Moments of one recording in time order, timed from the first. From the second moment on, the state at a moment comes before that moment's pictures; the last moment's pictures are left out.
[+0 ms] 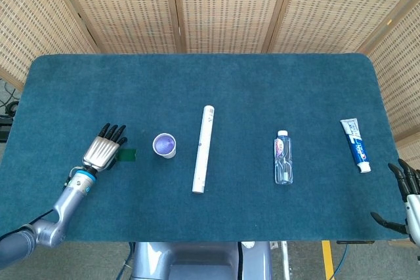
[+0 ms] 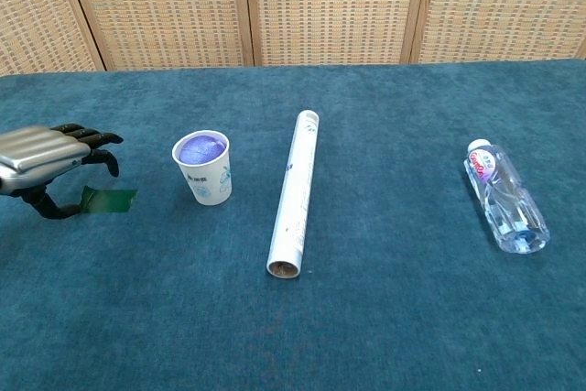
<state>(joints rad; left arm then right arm) -0.60 -1.58 -0.06 -1.08 1.30 0.89 0.37 -0.01 -0.97 0.04 -1.69 -1.50 1.51 0.14</state>
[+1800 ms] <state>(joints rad) -0.62 -1.59 -0.06 -1.09 1.25 0.89 0.42 -0.01 -0.97 0.04 -1.69 -1.49 1.51 0.14</state>
